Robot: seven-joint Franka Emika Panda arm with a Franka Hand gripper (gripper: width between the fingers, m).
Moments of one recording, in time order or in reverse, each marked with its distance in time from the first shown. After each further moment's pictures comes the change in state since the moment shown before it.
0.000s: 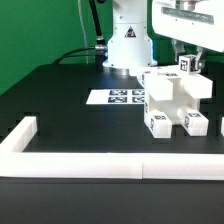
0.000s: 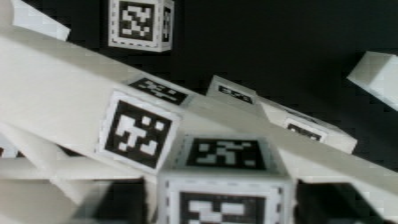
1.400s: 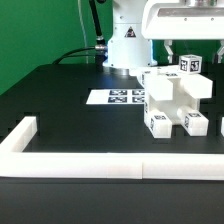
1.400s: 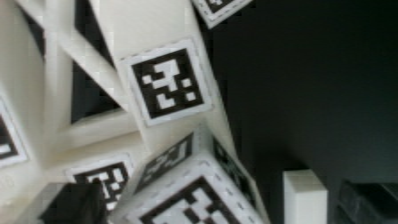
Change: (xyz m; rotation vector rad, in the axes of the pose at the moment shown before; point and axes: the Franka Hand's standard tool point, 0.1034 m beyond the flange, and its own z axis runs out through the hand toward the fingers) arm -0.008 -0.005 -0.004 -0.001 0.049 -1.063
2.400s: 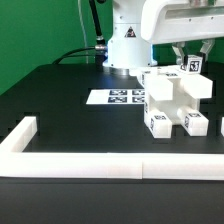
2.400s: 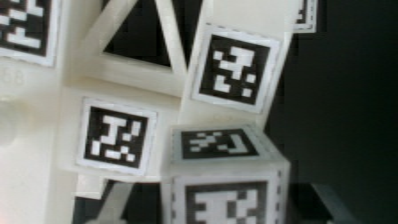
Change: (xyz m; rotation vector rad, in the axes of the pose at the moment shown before) arm 0.001 0.006 0.000 -0.007 0.005 -0.374
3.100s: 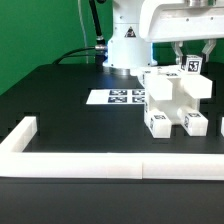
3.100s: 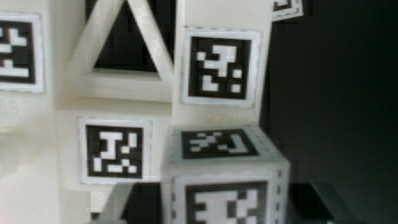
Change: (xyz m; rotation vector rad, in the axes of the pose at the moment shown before) arm 0.000 0.000 0.000 0.003 0.001 0.293
